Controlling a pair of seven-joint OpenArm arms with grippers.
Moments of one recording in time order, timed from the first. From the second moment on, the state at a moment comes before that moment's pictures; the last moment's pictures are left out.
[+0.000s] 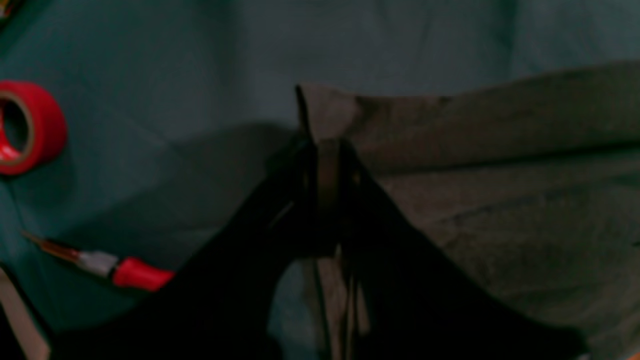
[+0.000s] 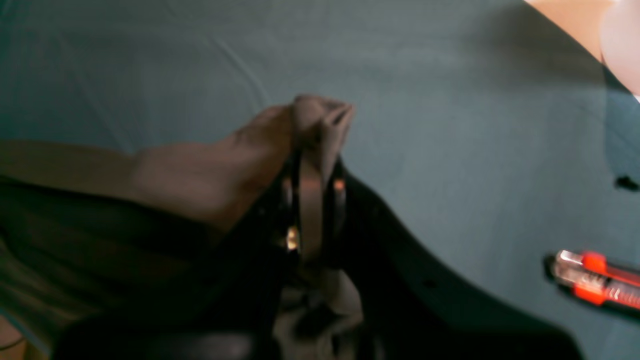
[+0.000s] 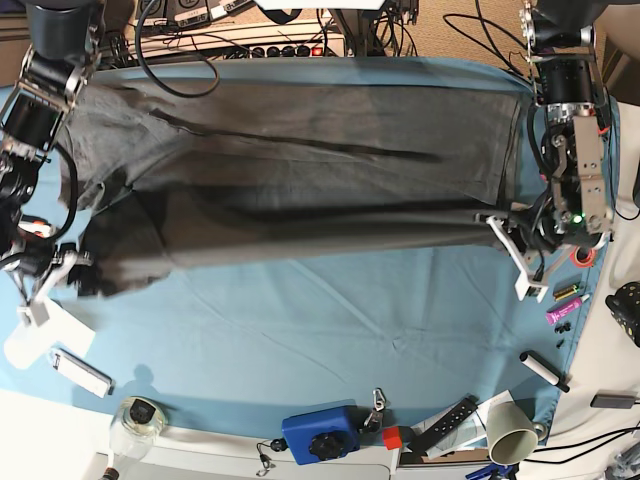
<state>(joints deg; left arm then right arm) -8.4 -17.0 -7.9 92.5 -22.3 -13.7 75.3 19.3 34.6 23.3 75.1 48.8 33.9 -79.1</state>
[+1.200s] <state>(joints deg) 14.7 -21.2 -12.1 112.1 -26.4 -14.6 72.7 -17.9 33.9 49.2 98.9 57.3 35.9 -79.0</state>
